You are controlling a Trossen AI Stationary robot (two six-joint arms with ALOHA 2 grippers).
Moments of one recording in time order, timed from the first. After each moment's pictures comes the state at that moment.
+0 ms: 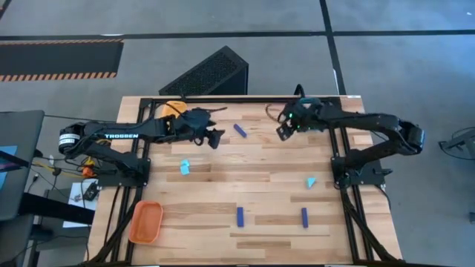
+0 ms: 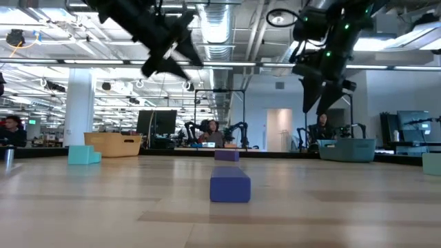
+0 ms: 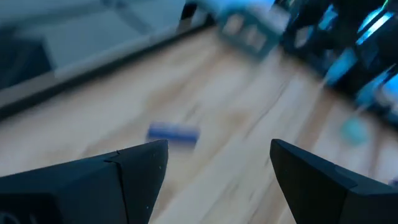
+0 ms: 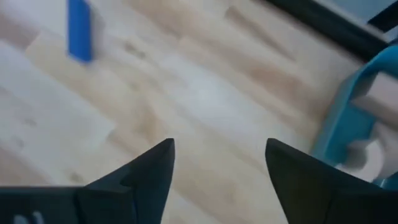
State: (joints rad) left arm 0.24 1.28 0.88 -0.13 -0.23 -0.49; right arm -0.41 1.30 0.91 -0.69 0.26 0.52
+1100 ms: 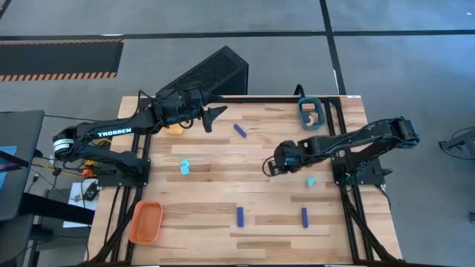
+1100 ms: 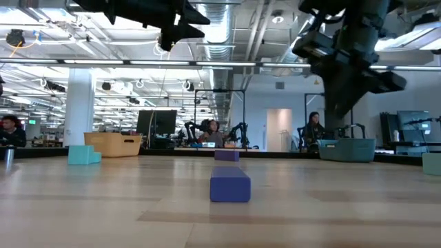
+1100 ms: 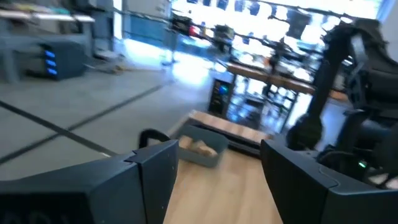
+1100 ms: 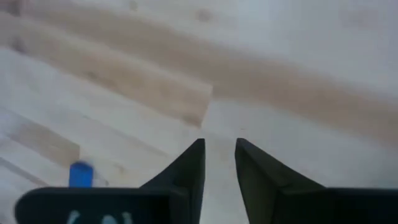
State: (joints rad) left arm 0.41 1.20 0.88 0.26 0.08 -0.18; right arm 0.11 1.38 0.91 -0.72 0.05 1.41
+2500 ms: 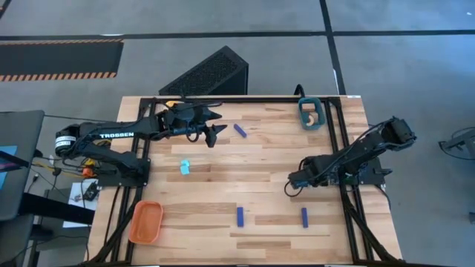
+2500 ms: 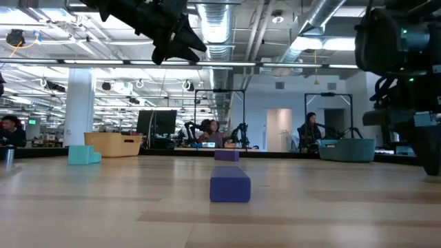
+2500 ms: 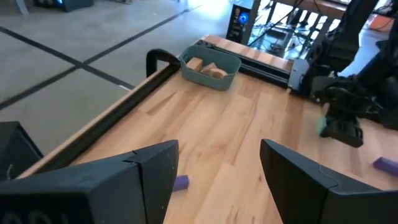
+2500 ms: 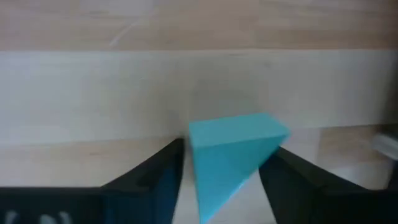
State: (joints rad) left arm 0.28 1.23 0.88 -0.03 -0.09 -0.20; right arm 0.30 1.42 0.63 -0.87 0.00 1.88
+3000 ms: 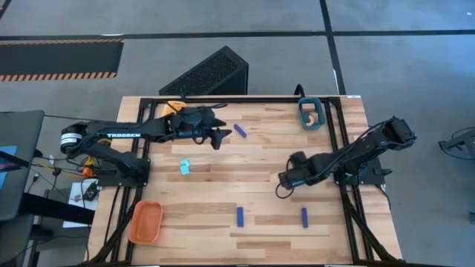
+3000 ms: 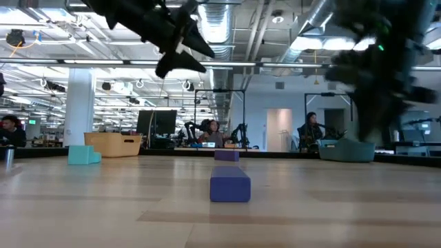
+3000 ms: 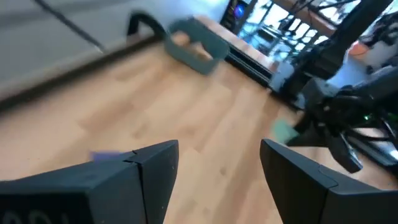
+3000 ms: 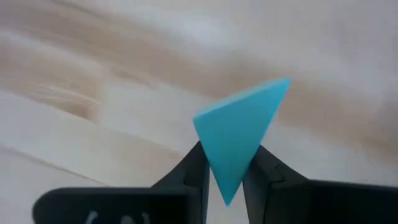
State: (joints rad) left arm 0.24 1.32 0.88 0.01 -0.04 -0.48; right arm 0.30 1.42 0.79 -0.77 0.33 1.49
